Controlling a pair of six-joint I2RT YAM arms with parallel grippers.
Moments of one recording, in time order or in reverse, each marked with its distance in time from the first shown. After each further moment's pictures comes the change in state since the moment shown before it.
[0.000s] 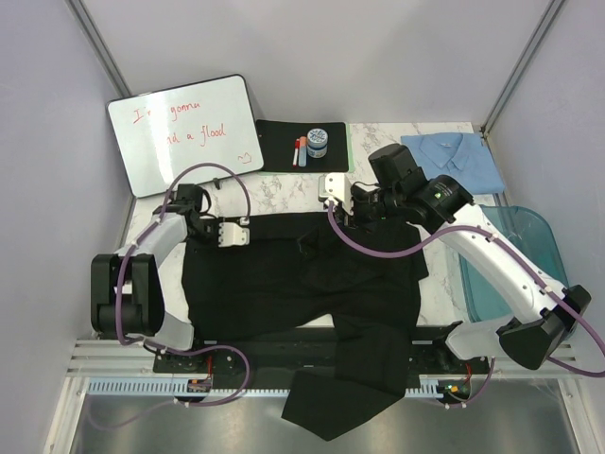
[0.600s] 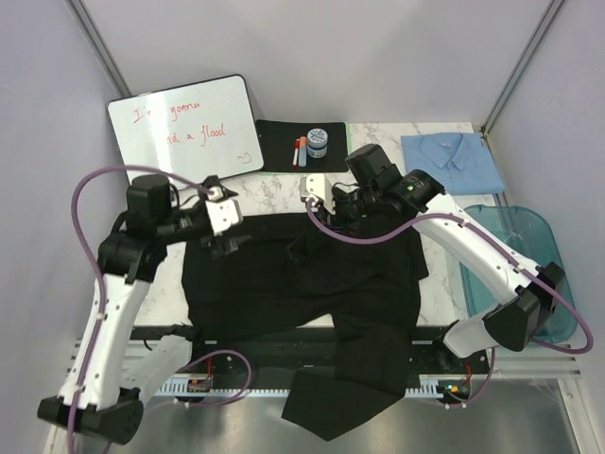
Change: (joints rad) left arm -0.134 -0.517 0.293 -0.148 0.500 -0.602; right arm 0.039 0.120 0.031 0.024 -0.032 0.035
